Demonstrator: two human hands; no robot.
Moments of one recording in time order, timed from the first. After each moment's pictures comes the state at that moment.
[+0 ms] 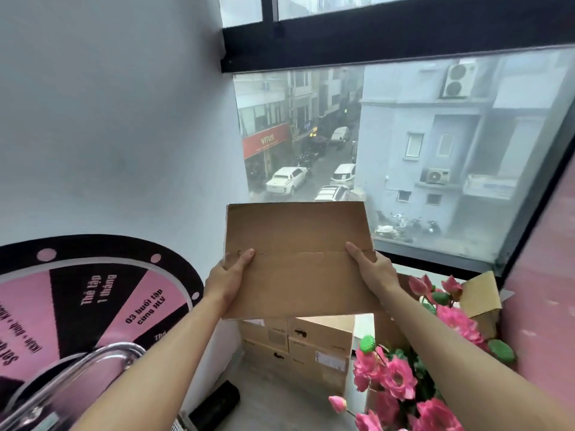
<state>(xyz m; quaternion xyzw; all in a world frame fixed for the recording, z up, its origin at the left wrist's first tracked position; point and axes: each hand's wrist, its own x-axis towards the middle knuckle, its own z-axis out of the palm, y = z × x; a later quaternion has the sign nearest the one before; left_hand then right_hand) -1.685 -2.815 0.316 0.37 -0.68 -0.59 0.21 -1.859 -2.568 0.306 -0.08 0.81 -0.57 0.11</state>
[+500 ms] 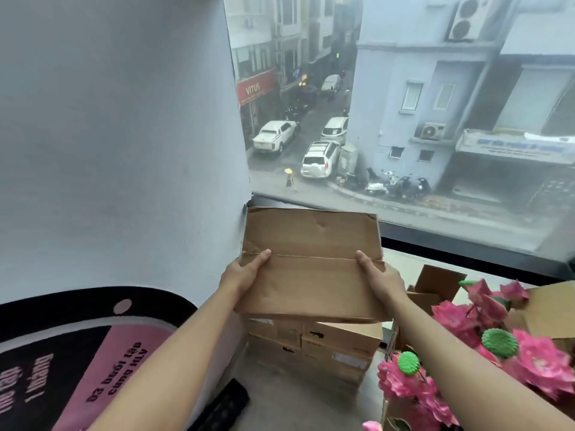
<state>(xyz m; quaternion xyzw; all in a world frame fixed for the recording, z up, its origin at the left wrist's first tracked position) -1.862 -3.008 0.223 0.40 -0.70 -0.58 0.08 -2.003 -2.742 0.200 0.01 0.83 -0.53 0.15</state>
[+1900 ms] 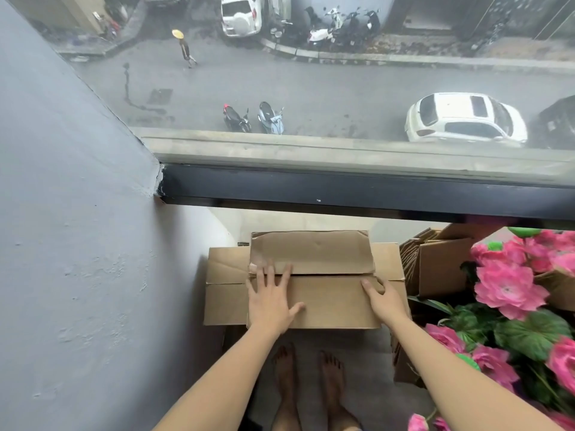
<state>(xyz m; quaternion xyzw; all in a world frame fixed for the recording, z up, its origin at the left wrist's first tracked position) -2.139 -3.097 -0.065 0.11 -0.96 -0.07 -0.25 -2.198 -2.838 -0.095 0.26 0.83 -0.39 0.30</state>
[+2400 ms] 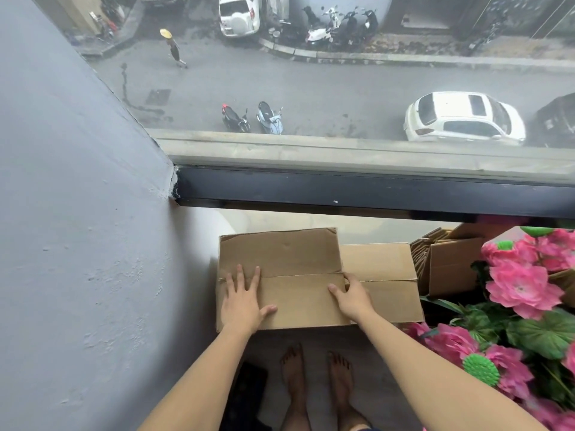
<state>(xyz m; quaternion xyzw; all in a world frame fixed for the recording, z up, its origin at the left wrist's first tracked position) -2.123 -3.189 -0.075 0.16 -0.94 -0.05 -0.31 -2.190 -2.940 -0.089 0.18 0.86 -0.35 0.34</state>
